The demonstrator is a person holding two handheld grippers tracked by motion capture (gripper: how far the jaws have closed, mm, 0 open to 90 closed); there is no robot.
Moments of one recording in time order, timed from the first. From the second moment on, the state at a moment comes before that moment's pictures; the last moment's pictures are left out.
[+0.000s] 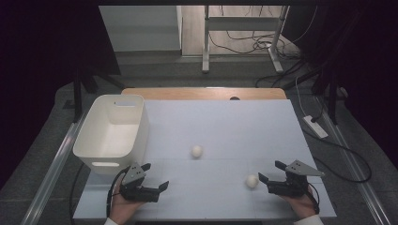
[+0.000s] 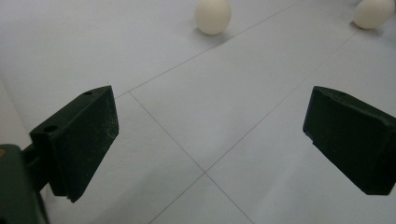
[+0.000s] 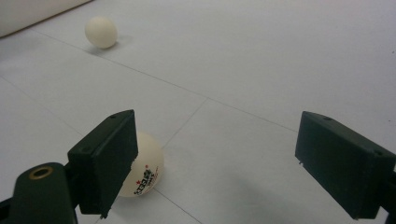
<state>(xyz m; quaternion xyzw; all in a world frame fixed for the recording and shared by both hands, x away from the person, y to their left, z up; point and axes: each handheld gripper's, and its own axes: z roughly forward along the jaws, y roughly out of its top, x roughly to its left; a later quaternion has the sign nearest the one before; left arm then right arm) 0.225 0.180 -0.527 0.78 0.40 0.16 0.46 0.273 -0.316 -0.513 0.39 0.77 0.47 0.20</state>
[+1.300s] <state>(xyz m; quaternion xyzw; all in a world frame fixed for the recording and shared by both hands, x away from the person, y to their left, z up) 0.241 0.161 -0.503 0.78 0.39 0.16 0.46 0.273 -0.316 -0.513 0.39 0.77 0.46 0.20</state>
